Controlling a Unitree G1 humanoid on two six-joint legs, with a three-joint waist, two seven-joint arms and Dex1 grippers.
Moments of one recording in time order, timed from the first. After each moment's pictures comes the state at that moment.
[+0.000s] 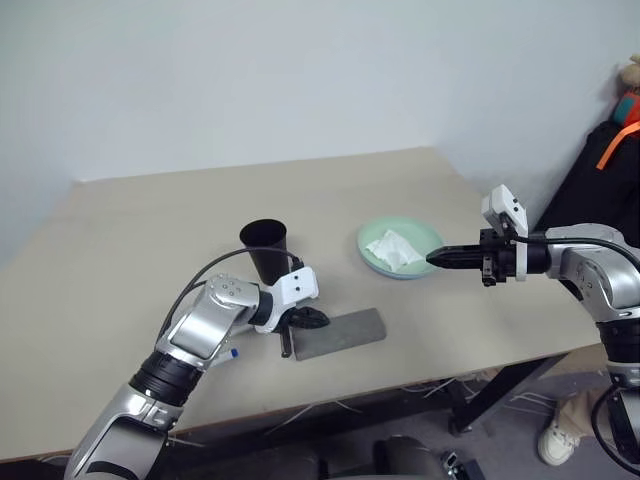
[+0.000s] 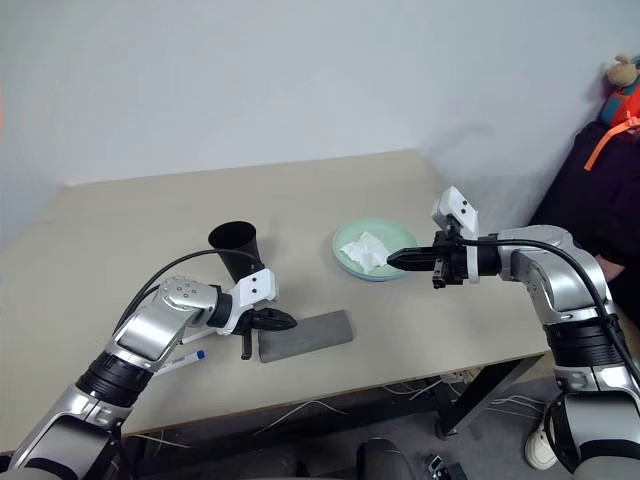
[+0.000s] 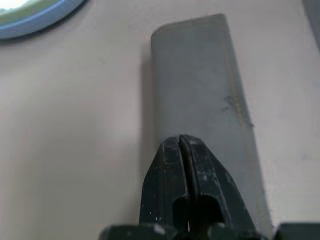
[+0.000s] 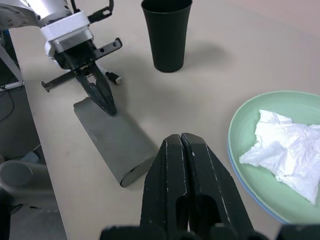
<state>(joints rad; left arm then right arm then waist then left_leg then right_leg) -0.44 0.61 -0.36 -0.04 -0.06 0.55 -1.14 -0.61 -0.77 0.08 0.05 0.43 0.69 1.24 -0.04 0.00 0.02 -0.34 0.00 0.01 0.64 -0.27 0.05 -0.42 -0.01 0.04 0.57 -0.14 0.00</state>
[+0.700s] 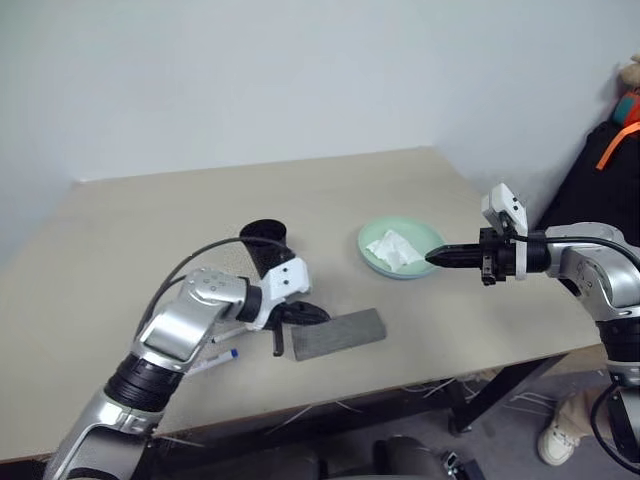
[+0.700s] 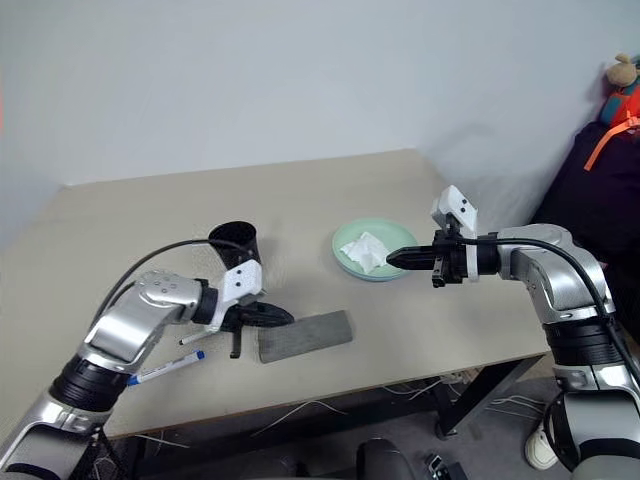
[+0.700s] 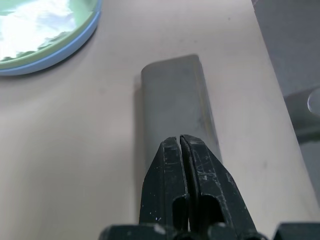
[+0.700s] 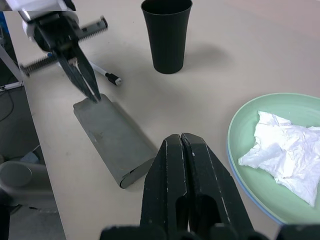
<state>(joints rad) -0.42 0.72 -0.26 -0.16 -0.19 0.56 -1.19 -0.61 -0.77 0.08 0.05 0.43 0.69 1.24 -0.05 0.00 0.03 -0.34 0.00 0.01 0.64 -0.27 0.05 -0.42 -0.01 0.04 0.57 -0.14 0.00</state>
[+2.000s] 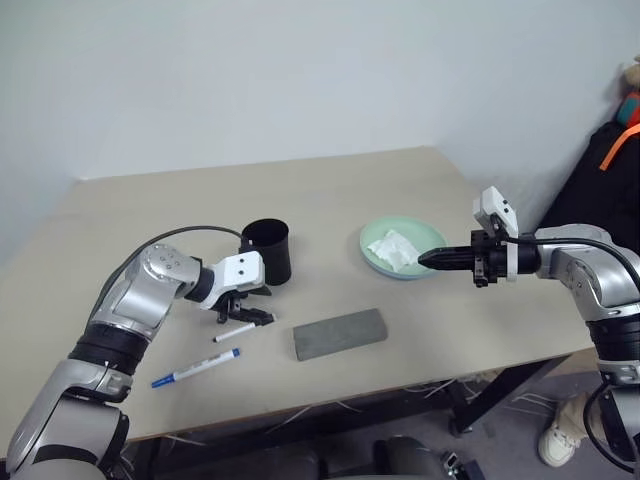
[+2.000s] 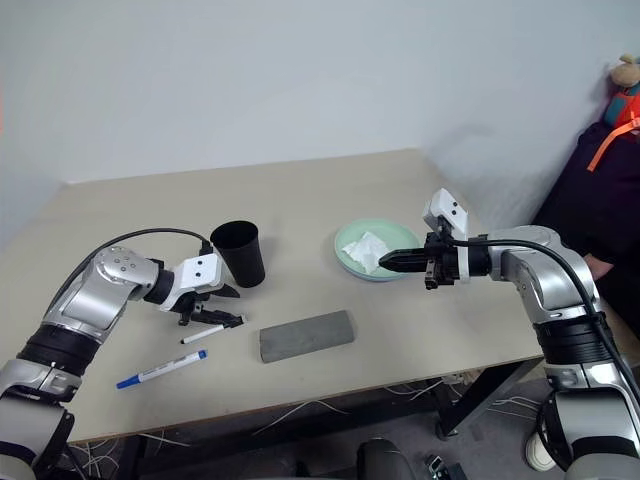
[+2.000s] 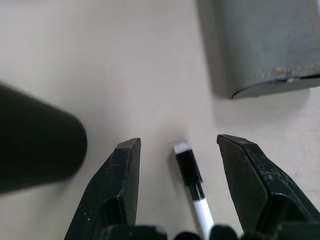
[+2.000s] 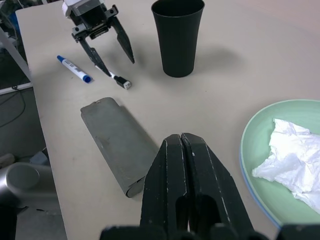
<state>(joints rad) -0.59 0.81 -0.34 0.31 0.02 0.20 -1.37 -0.62 -0.73 0.10 0.06 0.43 0.69 1.24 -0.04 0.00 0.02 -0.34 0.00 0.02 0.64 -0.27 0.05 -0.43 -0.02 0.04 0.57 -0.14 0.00</state>
